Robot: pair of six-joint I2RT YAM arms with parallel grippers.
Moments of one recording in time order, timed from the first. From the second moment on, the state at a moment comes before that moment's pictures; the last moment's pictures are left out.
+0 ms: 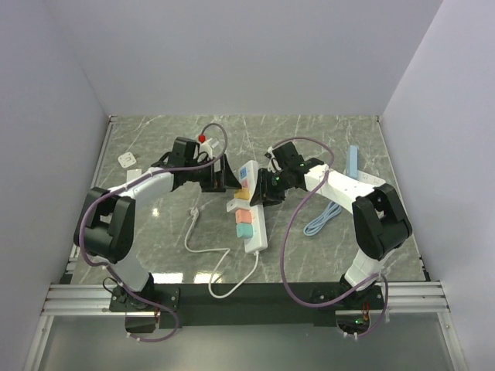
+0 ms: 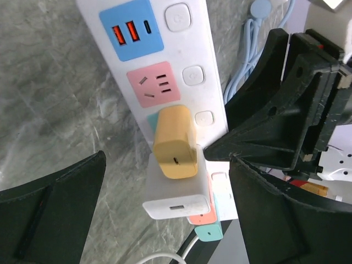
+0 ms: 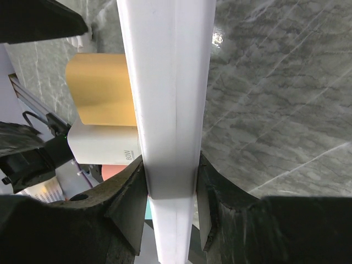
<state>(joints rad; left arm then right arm) -0.34 1.65 1.04 -0.16 0.72 -0.49 0.53 1.70 1.17 -0.49 -0.48 0.59</state>
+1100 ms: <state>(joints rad) -0.39 1.63 0.96 -0.03 0.66 -0.59 0.56 1.72 1.20 -0.44 -0.50 0.63</state>
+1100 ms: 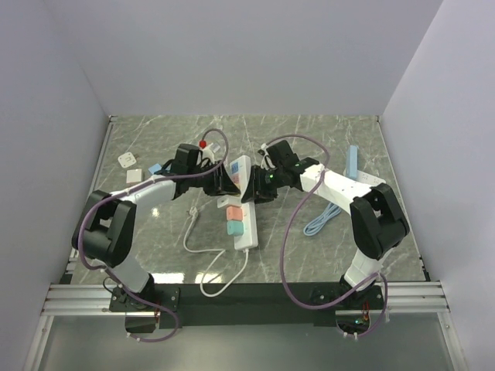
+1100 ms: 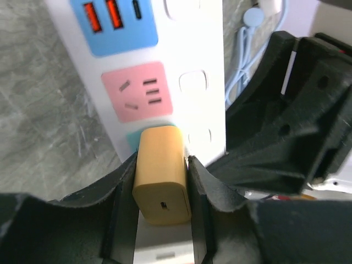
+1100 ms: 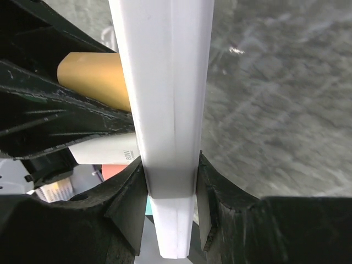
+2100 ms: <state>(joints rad) 0.15 1.73 1.05 -0.16 0.51 -0.52 0.54 1.74 1.18 -0.49 -0.46 0.64</state>
